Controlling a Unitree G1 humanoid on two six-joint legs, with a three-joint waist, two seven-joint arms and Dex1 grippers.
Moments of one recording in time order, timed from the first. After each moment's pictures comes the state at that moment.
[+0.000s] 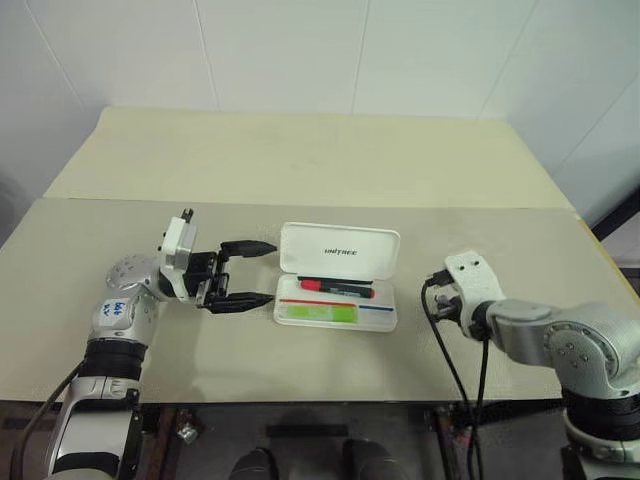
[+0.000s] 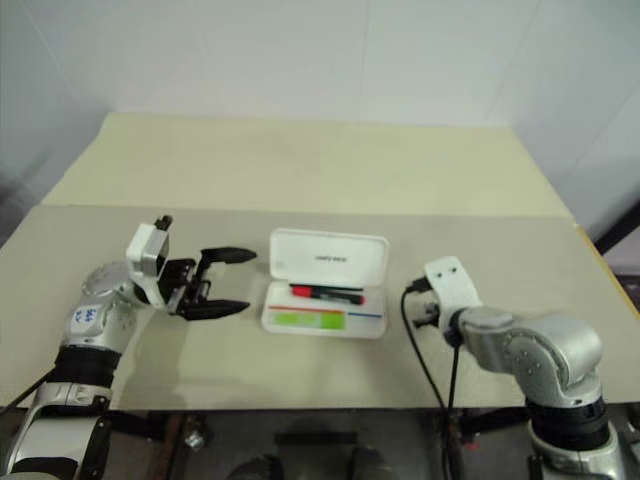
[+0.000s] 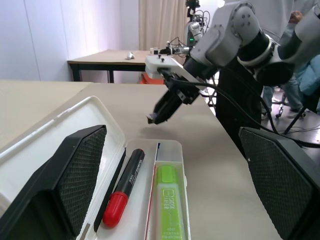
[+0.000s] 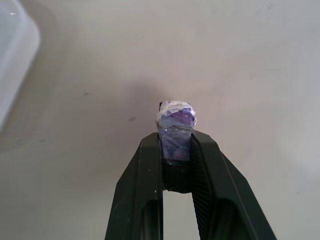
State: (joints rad) left arm -0.62 0.58 0.06 0.39 -0.62 0.07 -1.50; right arm -0.51 -0.72 -0.02 -0.51 0.80 1.53 -0.14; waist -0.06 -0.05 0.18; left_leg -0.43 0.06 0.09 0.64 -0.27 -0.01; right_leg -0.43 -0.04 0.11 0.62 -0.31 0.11
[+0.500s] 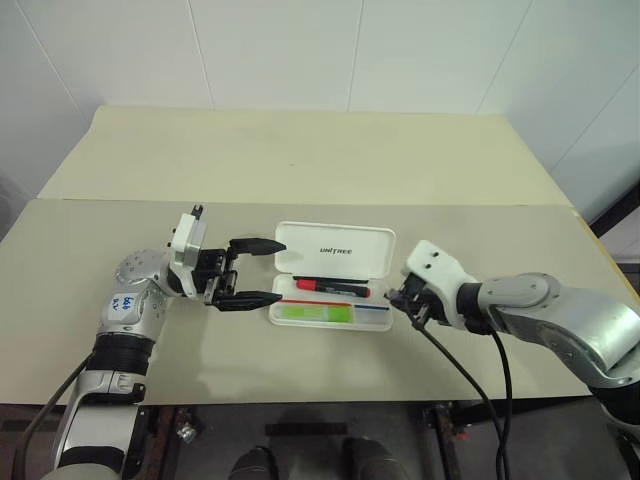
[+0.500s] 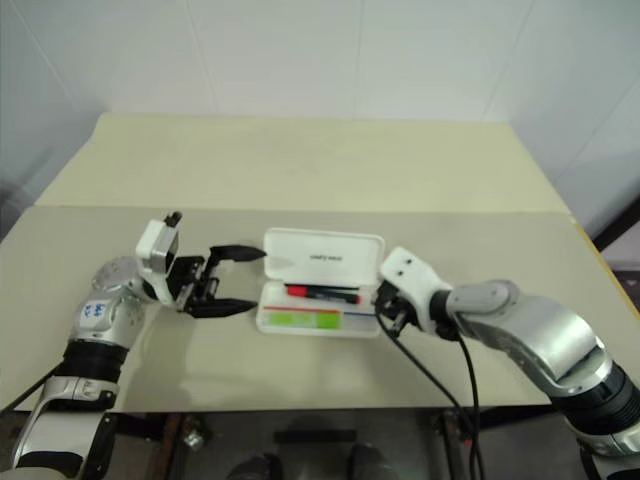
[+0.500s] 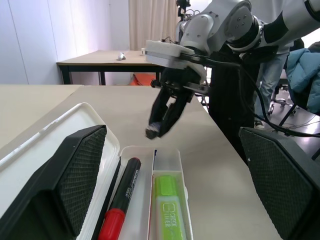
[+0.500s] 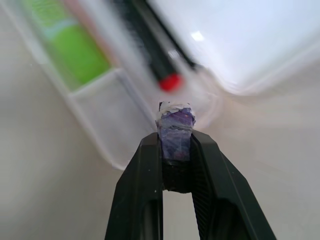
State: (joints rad) left arm -0.65 0.57 0.03 0.39 -0.62 0.06 -1.50; right arm -0.63 -0.92 0.33 -0.54 0.62 1.12 0.50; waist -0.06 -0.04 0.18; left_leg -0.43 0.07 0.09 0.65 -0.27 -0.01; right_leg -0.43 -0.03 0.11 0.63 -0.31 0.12
